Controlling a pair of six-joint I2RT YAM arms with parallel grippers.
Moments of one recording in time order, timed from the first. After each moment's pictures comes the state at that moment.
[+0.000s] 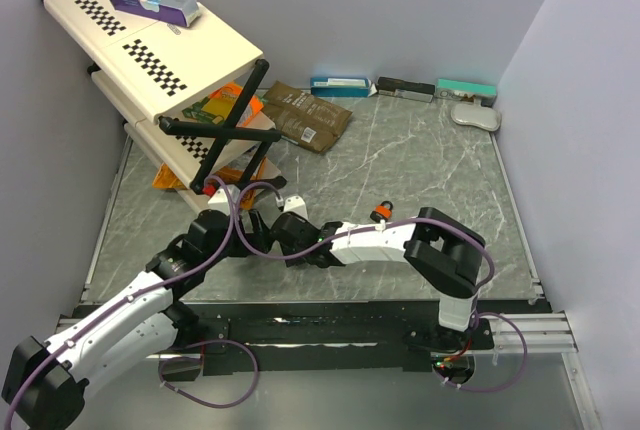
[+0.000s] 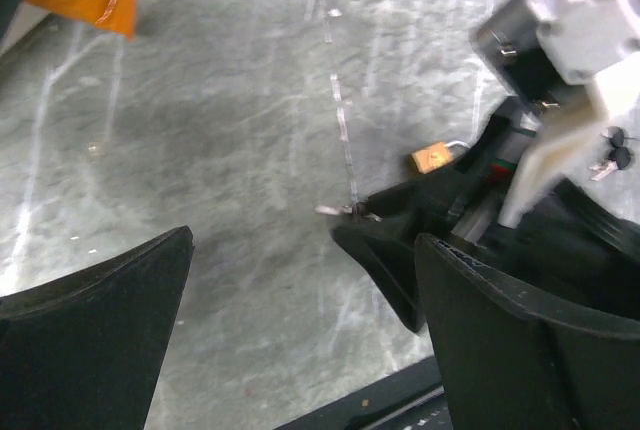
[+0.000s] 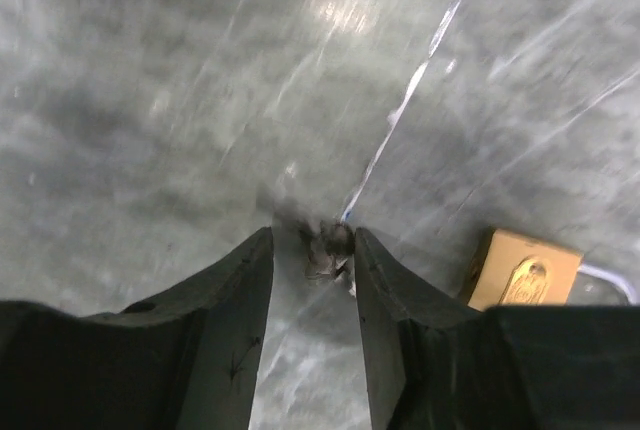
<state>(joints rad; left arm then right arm) -0.63 0.75 0.41 -0.21 -0.08 -0.62 1.13 1.83 1.07 -0.20 0.30 0.64</state>
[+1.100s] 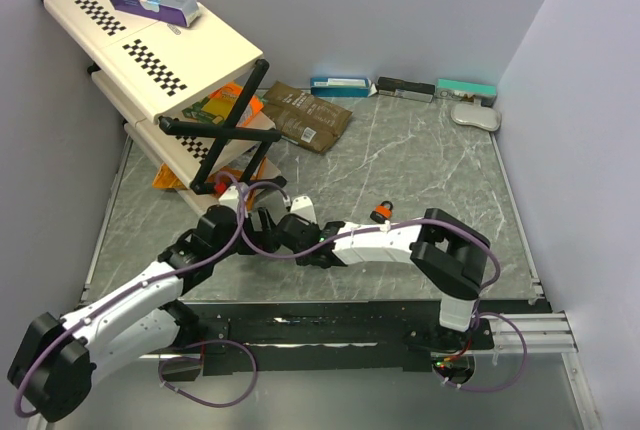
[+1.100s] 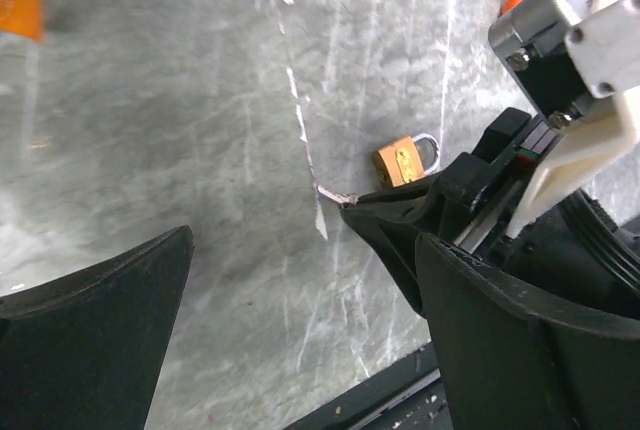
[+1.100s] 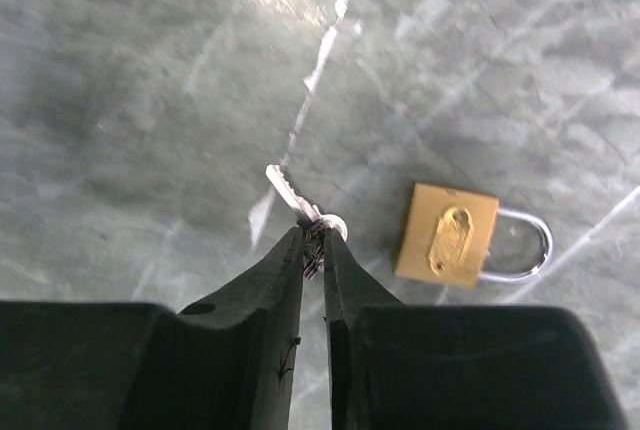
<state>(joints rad) -0.63 0.87 0.40 -0.07 0.01 -0.65 1.14 1.81 1.07 -0.31 0.40 0.68</state>
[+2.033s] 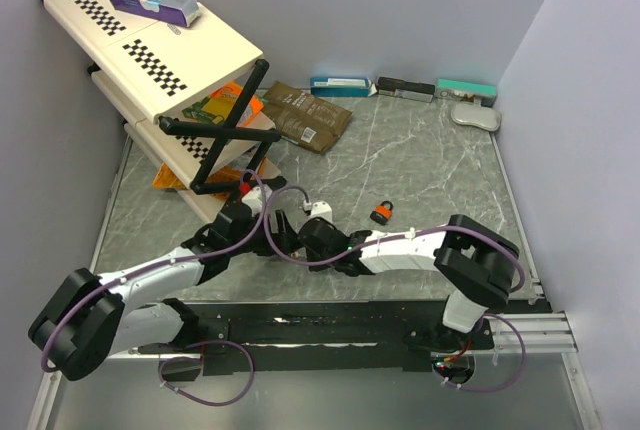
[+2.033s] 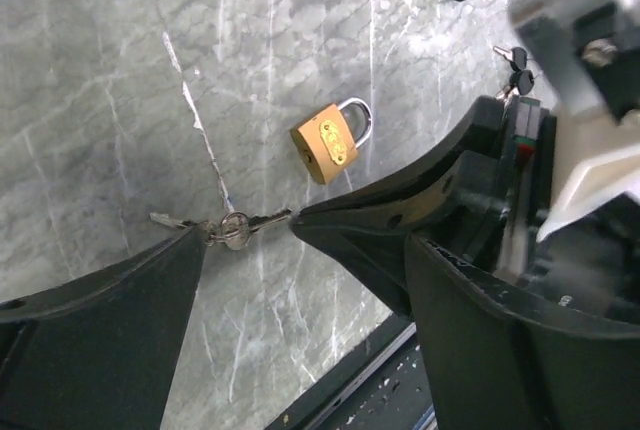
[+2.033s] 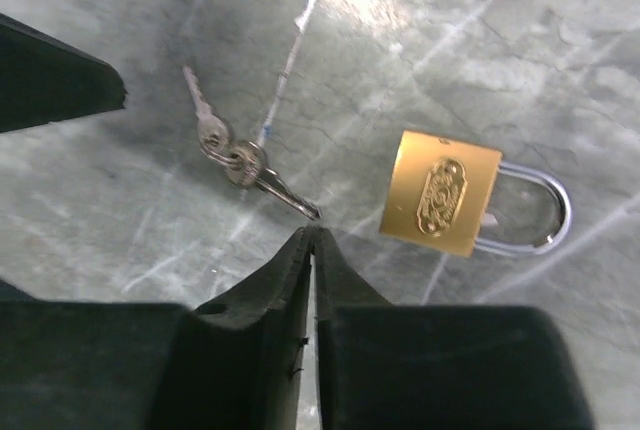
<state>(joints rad) -0.65 1.14 0.40 0.19 0.22 -0.70 1.10 1.65 0.82 -0.08 0.26 0.71</state>
